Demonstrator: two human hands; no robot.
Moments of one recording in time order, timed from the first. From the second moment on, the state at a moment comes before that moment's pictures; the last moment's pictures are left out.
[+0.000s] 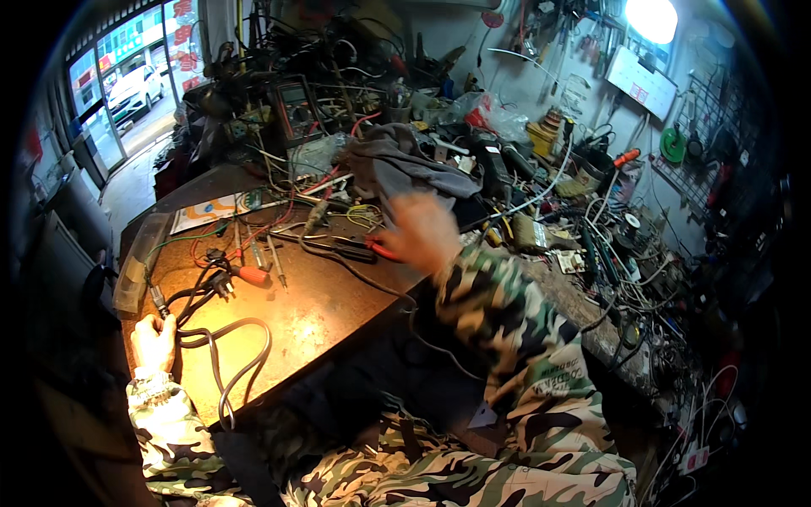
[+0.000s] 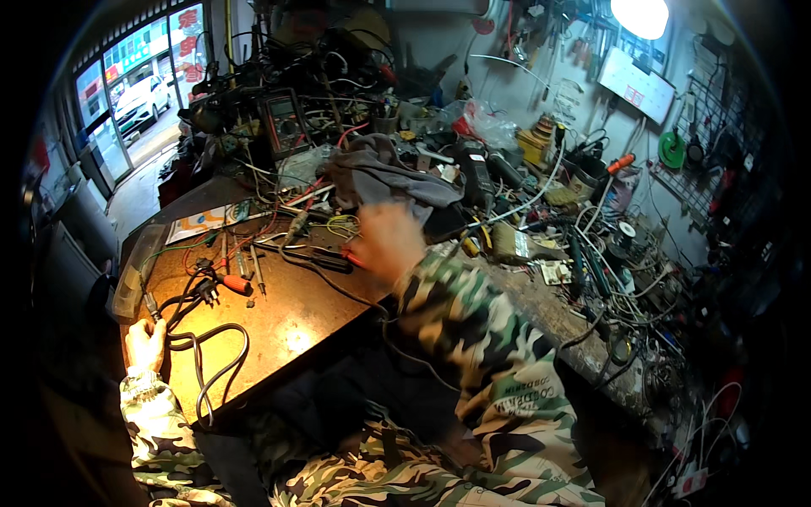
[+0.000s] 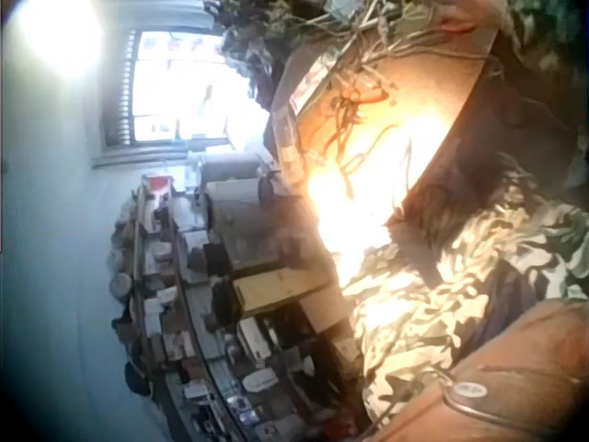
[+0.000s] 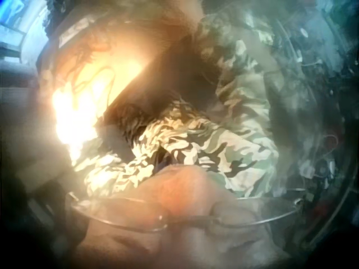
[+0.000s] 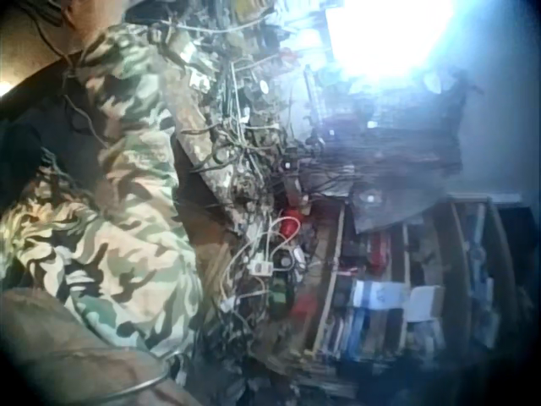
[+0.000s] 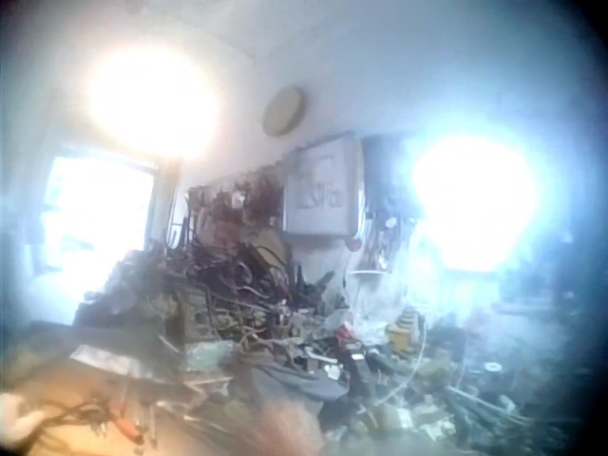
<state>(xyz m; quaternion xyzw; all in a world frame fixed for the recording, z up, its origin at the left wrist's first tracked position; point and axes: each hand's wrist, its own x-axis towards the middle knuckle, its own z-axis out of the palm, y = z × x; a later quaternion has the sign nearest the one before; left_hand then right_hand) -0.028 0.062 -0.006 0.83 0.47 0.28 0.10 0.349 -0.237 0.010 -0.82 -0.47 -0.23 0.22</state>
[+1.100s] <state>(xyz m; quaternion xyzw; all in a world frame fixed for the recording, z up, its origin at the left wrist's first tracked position) -0.039 0.082 -0.031 0.86 0.44 0.26 0.09 0.266 -0.300 0.052 -0.65 -0.52 -0.19 0.53</state>
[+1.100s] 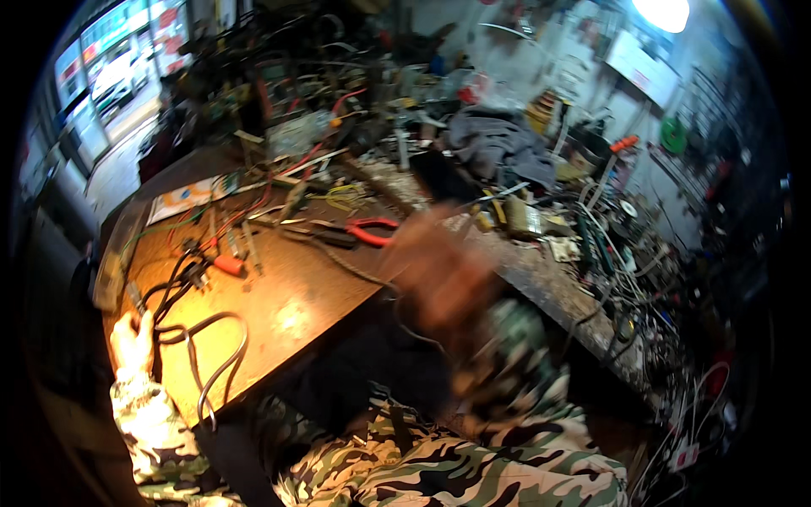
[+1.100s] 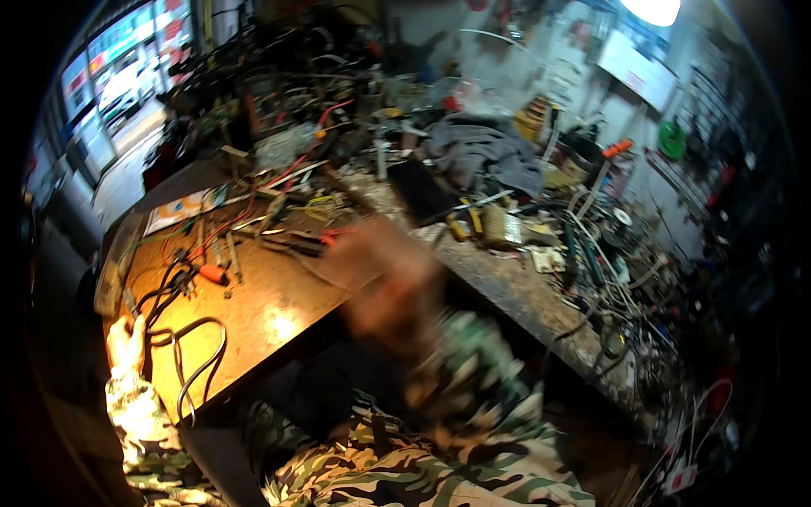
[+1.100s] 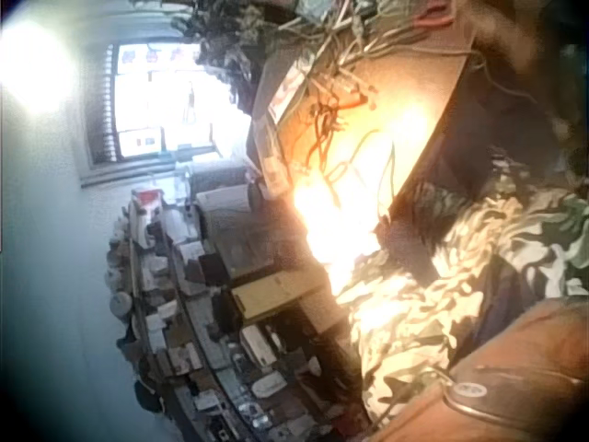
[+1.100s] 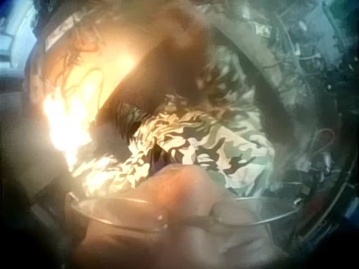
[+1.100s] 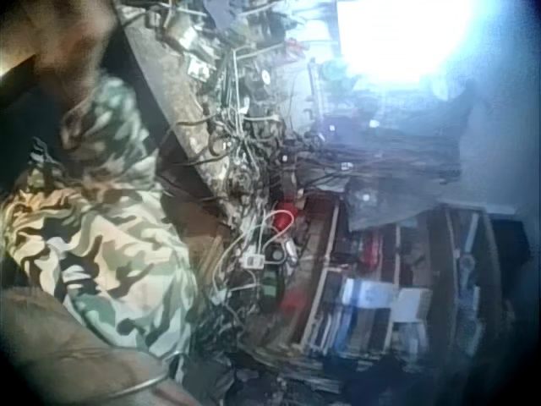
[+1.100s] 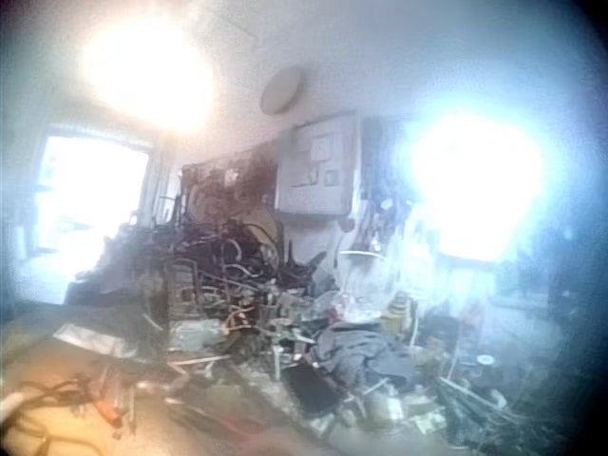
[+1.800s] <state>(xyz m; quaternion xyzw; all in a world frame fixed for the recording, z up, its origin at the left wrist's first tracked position) -0.022 0.059 -0.020 0.82 0.49 0.26 0.11 0.369 -0.298 -0.369 -0.45 0.07 0.09 0.88</state>
